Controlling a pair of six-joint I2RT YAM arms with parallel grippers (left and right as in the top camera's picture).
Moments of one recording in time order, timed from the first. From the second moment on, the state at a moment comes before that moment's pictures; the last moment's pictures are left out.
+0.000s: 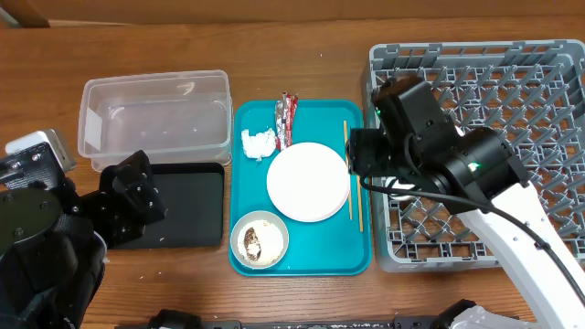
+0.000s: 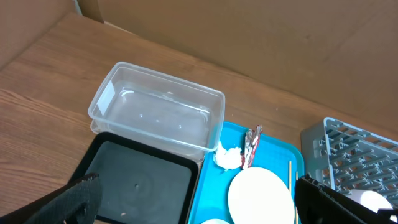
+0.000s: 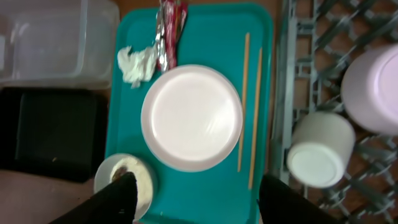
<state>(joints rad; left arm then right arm) -0.22 1.01 1.90 -1.47 -0.27 -0.49 0.56 1.39 1.58 -1.23 0.01 0.54</state>
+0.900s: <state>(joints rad) -0.22 1.01 1.90 -1.47 -0.27 -0.49 0.71 1.63 1.12 -0.93 -0.23 1.20</state>
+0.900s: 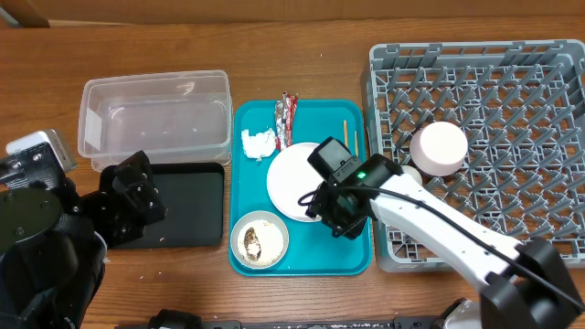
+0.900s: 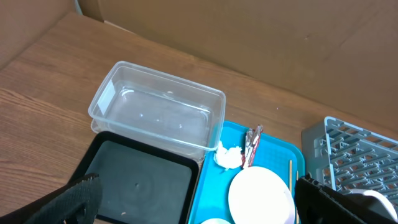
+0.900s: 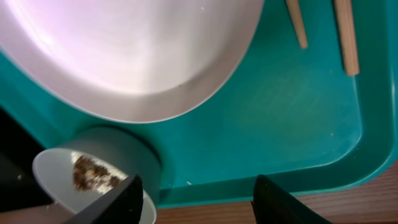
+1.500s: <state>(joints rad) -0.22 1.01 1.90 -1.47 -0.27 -0.49 0.65 1.81 1.11 -0.82 -0.25 1.29</state>
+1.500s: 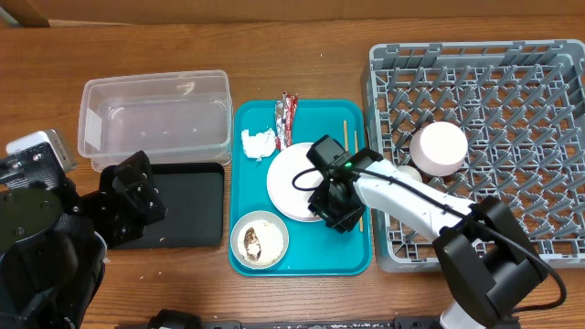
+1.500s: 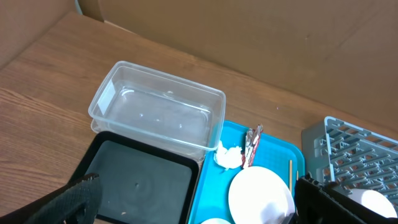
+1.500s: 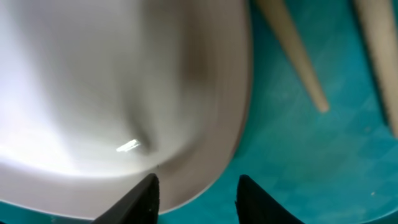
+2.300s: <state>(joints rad) -0.22 1.01 1.90 -1.47 -0.27 -0.49 0.58 1.86 1.26 -0.99 -0.15 1.14</state>
